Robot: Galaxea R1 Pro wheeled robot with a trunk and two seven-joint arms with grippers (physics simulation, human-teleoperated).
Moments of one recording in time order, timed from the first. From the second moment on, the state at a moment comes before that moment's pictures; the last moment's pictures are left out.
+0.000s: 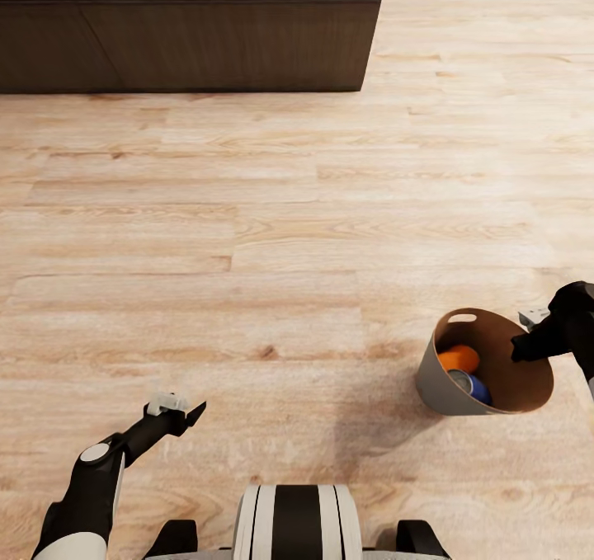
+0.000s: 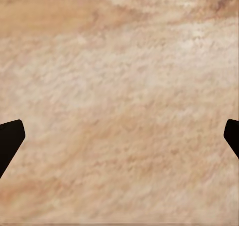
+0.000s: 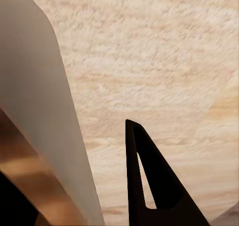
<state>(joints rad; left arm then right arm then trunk) -0.49 -0.04 0.65 -0.94 -0.51 0.00 -0.78 -1.03 -0.50 -0.09 -0.85 1.09 1.05 1.21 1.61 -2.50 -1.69</state>
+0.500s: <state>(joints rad) -0.49 -0.05 0.65 -0.94 -0.51 0.00 -0.78 -1.03 -0.51 -0.09 -0.86 1.09 1.05 1.22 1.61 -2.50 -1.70</state>
